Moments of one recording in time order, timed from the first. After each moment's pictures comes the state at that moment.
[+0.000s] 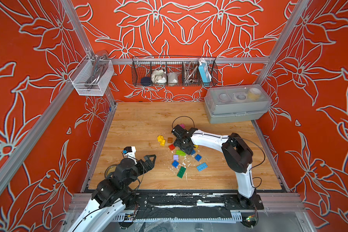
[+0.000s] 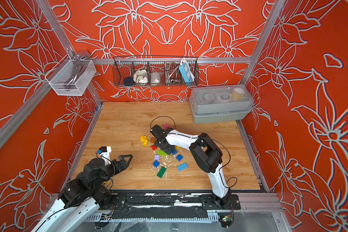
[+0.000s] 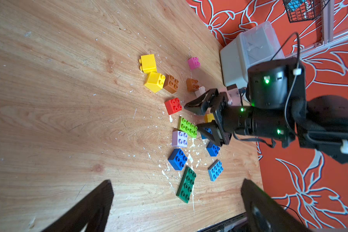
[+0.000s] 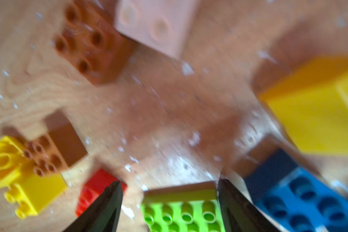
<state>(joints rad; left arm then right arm) -0.54 0.27 0.49 -0.75 -0.07 -0.97 0.86 2.06 1.51 -0.75 0.09 1.31</state>
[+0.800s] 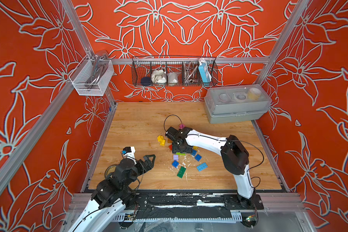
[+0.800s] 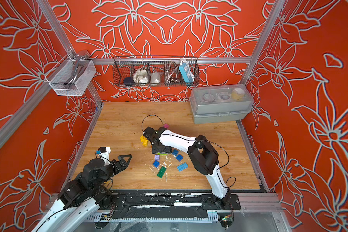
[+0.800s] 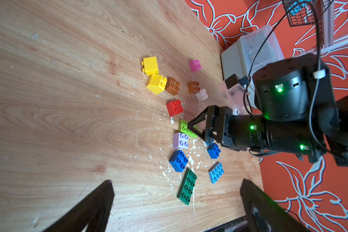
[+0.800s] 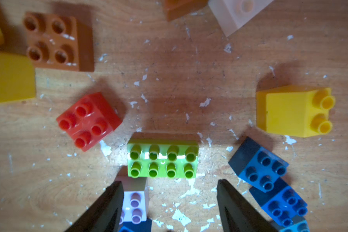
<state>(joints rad) -0.54 0.25 0.49 -0.76 -0.09 -0.97 0.96 2.06 1.64 -1.01 0.15 0.87</state>
